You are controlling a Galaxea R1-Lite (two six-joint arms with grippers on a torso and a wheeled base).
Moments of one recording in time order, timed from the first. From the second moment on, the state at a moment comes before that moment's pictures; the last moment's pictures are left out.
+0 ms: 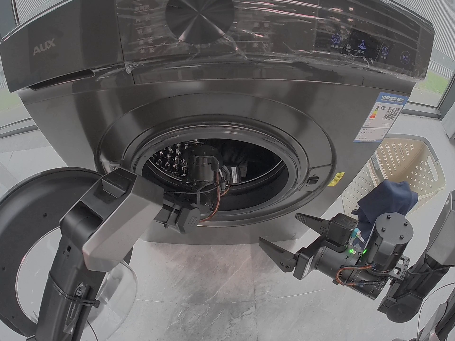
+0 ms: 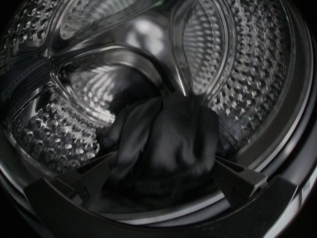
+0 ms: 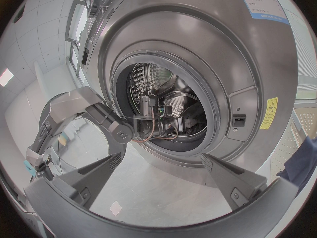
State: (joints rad) left arm -0.53 2.56 -1.71 -0.77 0.23 -0.17; right arm 0.75 1.90 -0.30 -1.55 -0.05 0.11
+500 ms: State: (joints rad) left arm -0.61 2.24 -1.08 -0.93 0.21 -0.06; right arm 0.75 1.90 -0.28 -1.55 -0.05 0.11
